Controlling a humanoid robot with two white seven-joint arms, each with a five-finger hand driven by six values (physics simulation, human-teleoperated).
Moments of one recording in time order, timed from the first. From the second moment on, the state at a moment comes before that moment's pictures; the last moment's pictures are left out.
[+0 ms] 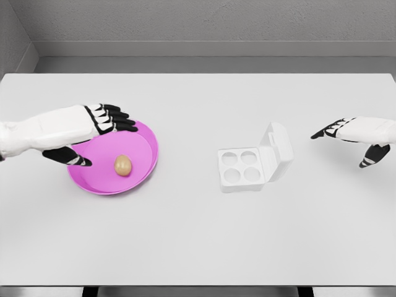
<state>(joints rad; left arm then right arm) -0.35 0.89 -0.31 -1.76 -0.18 -0.61 -0.60 -0.65 -1.05 0.74 -1.42 0.27 -0.43 0.61</state>
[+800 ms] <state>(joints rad) -0.40 0.84 -0.42 -1.68 -0.26 -0.61 -0.61 -0.66 -1.04 0.74 -1.38 0.27 -0.44 0.61</state>
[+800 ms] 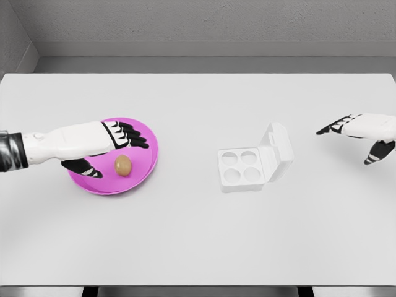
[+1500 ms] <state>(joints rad) -0.41 0.76 -0.44 -1.59 -0.35 -0.61 -0.61 -0.66 -1.04 0.74 -1.37 0.27 -0.44 0.61</state>
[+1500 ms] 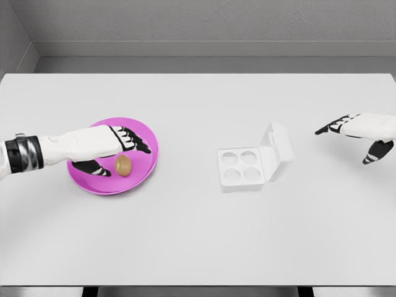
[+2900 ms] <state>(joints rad) -0.45 0.75 -0.51 -1.44 -0.25 -0.61 -0.61 -0.66 -1.05 0.75 -1.38 0.27 -0.48 0.61</state>
